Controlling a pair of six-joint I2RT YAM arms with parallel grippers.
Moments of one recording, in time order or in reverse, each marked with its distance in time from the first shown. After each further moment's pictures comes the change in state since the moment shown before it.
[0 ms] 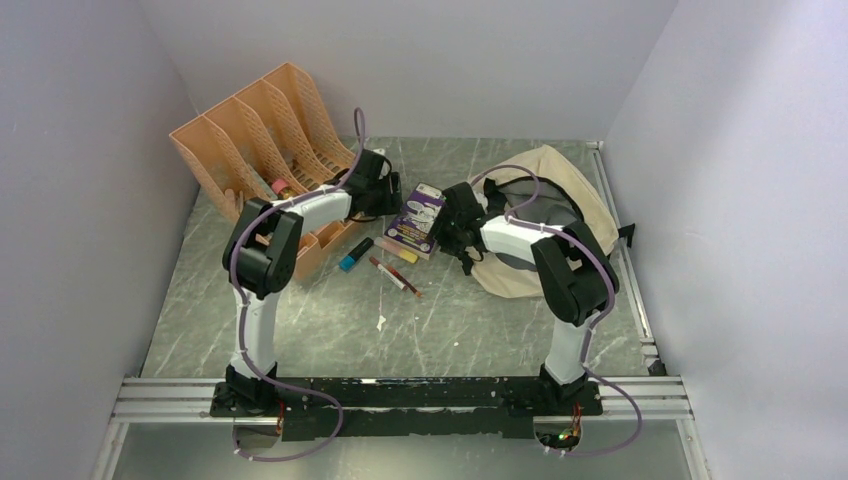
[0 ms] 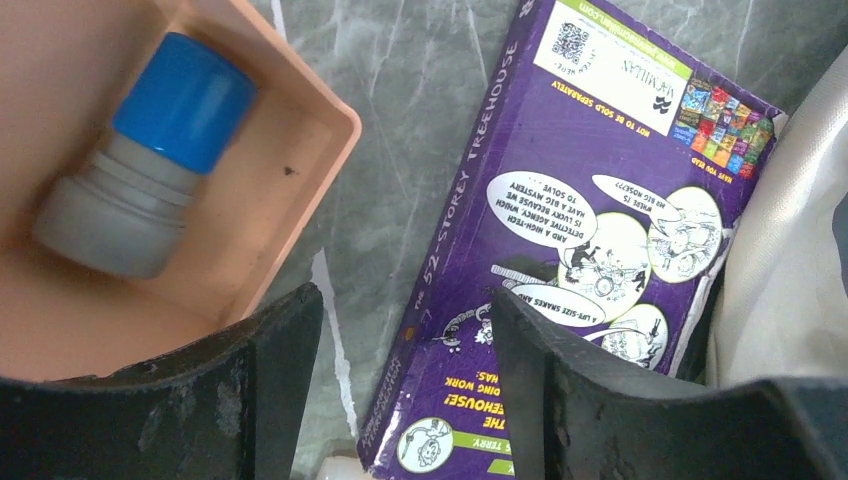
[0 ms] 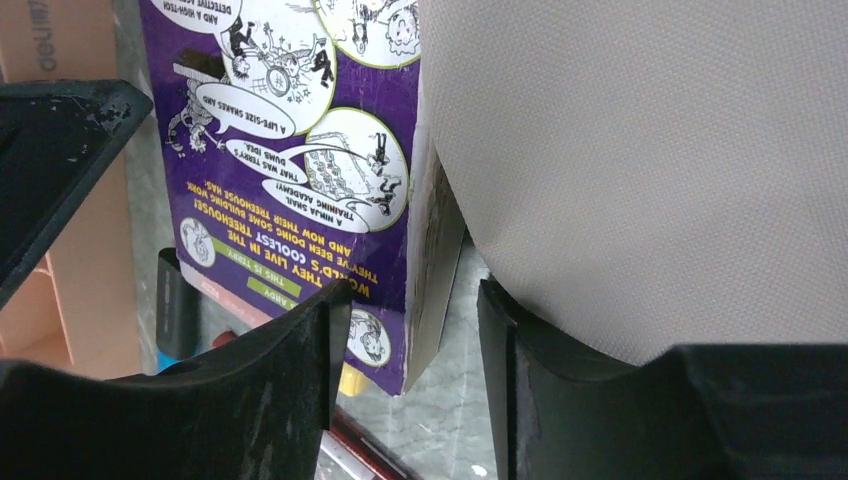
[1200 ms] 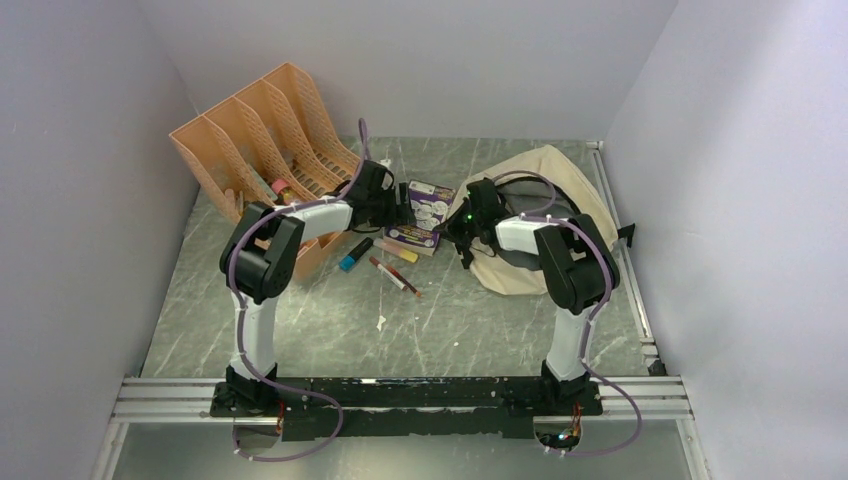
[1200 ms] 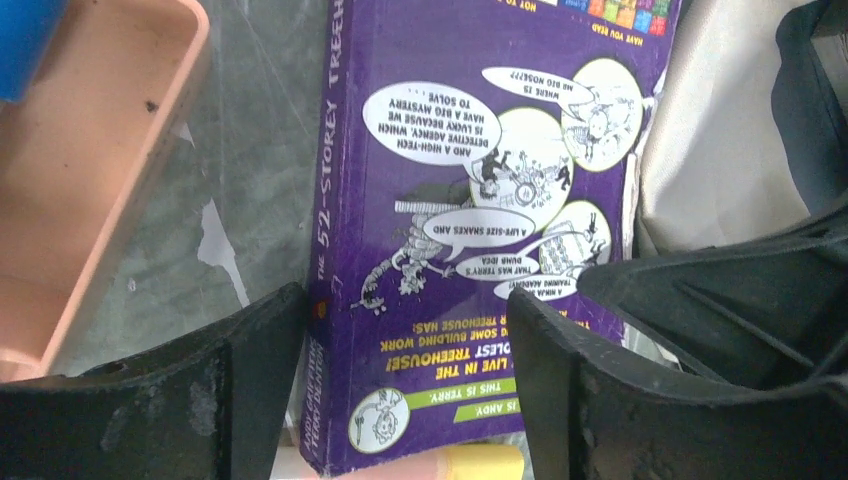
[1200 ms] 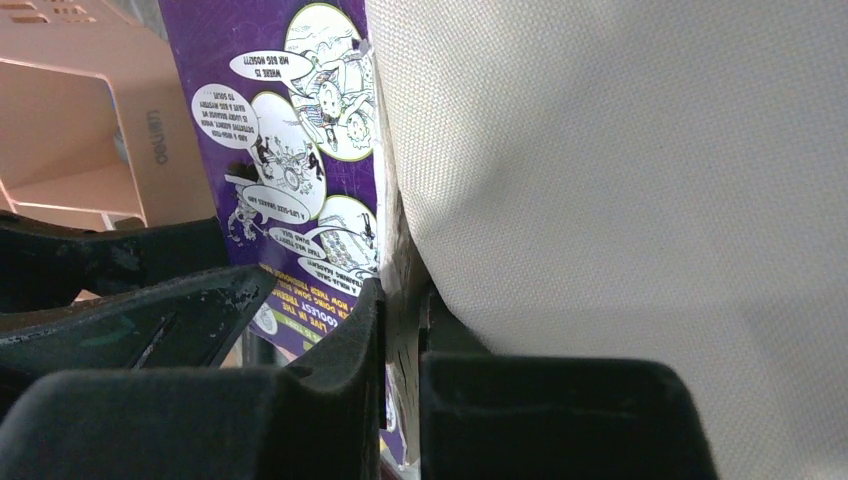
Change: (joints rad) left arm -0.037 -0.031 -0.124 0.133 0.122 -0.013; right arm -0.134 0.071 -0.053 0.235 -0.175 0.055
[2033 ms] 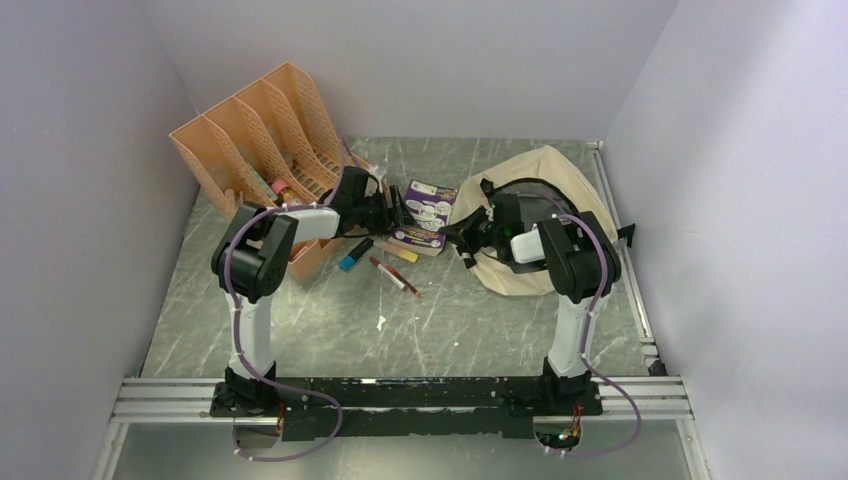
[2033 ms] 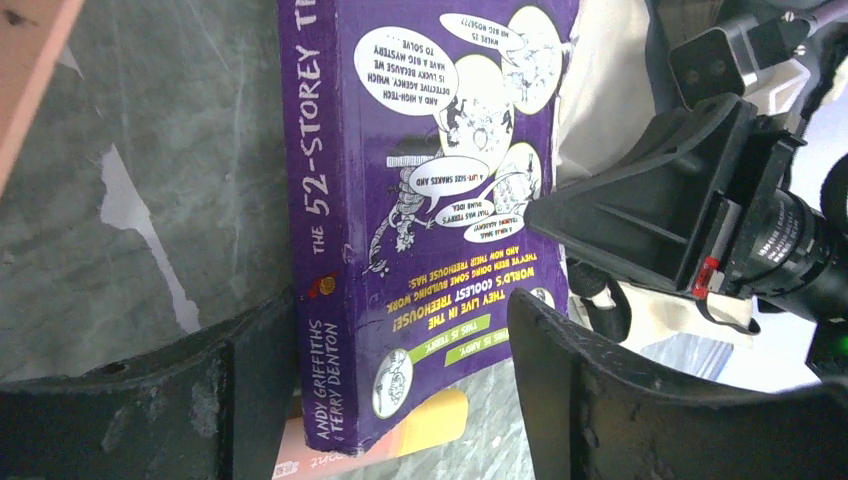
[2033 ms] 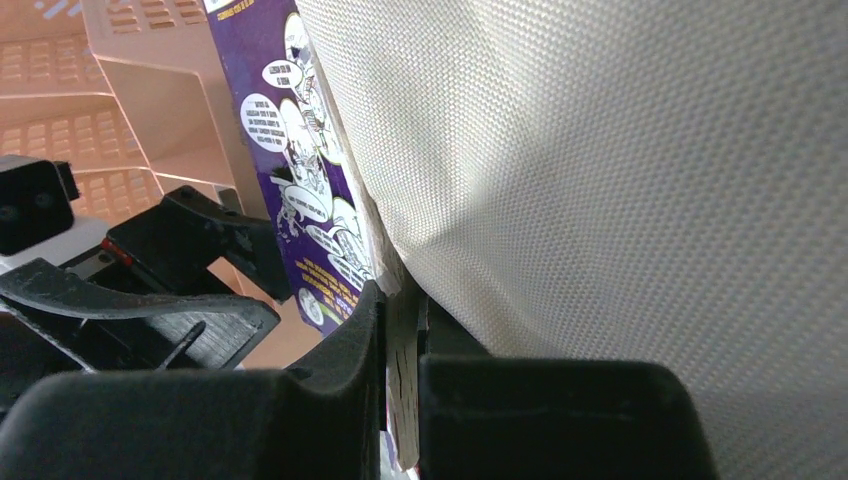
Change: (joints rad) left arm 0.068 -0.022 -0.127 0.166 0.290 -0.138; right arm -0.136 0.076 -0.191 0.426 -0.306 0.152
